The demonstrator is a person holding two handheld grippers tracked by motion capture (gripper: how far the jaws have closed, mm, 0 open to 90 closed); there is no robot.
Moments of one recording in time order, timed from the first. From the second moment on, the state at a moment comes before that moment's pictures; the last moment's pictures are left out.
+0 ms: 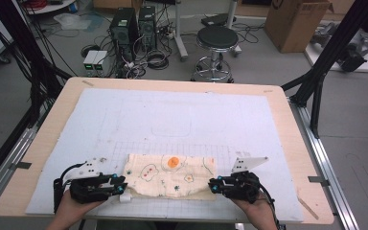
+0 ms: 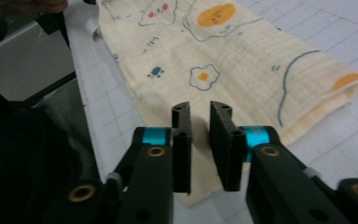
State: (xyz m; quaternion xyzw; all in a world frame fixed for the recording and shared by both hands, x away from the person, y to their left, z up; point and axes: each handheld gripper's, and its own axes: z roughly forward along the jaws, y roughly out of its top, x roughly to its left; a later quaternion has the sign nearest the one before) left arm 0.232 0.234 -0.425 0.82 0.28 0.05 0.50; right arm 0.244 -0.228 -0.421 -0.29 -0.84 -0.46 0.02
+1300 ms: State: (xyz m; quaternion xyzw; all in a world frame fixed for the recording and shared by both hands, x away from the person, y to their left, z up) left arm 0.260 0.199 -0.417 0.82 0.29 0.06 0.48; right arm 0.266 -0.195 -0.407 -0.26 -0.85 -0.46 -0.01
